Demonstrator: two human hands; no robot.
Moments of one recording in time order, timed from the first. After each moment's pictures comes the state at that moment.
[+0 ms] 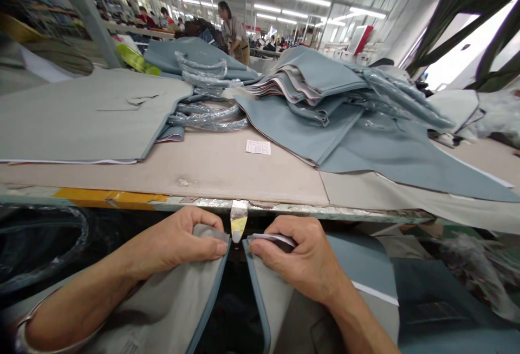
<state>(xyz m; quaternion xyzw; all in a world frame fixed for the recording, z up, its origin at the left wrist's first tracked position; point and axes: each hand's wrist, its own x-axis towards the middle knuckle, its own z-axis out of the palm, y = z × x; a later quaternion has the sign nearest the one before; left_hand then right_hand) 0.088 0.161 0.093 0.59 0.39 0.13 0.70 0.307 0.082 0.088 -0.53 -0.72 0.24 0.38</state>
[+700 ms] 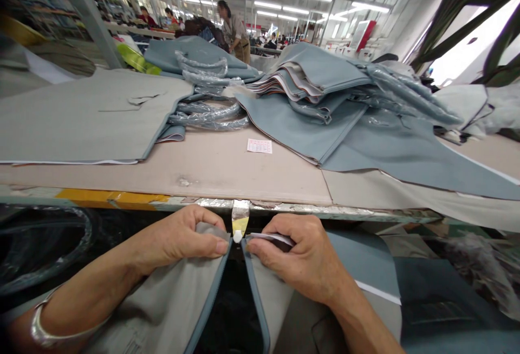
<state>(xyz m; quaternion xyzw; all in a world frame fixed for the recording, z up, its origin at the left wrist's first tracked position) 0.089 0.169 0.089 0.53 0.38 0.12 0.75 0.305 0.085 0.090 -0.53 -0.73 0.21 0.37</state>
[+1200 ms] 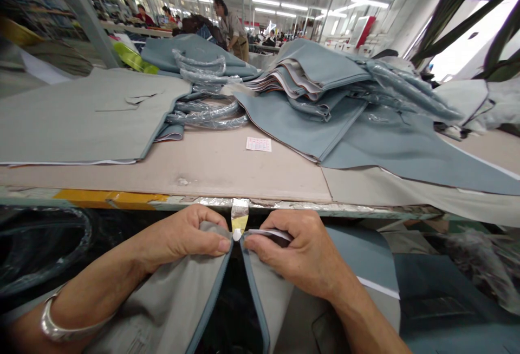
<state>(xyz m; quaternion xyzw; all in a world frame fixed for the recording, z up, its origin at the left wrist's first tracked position) 0.093 0.169 0.086 0.51 0.35 0.13 0.77 0.303 0.089 0.094 -0.54 -0.72 0.23 0.37</state>
